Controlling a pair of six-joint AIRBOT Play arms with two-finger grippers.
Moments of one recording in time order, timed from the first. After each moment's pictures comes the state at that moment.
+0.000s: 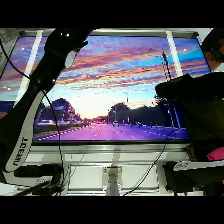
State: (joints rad) left arm -0.48 -1.52 1.77 1.84 -0.20 -2.18; right arm -0.80 -1.61 1.99 -1.10 1.82 1.78
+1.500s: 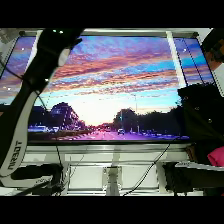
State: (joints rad) left arm -0.45 -1.45 1.77 1.90 -0.28 -2.09; right arm -1.13 -1.50 1.98 -0.93 1.79 1.62
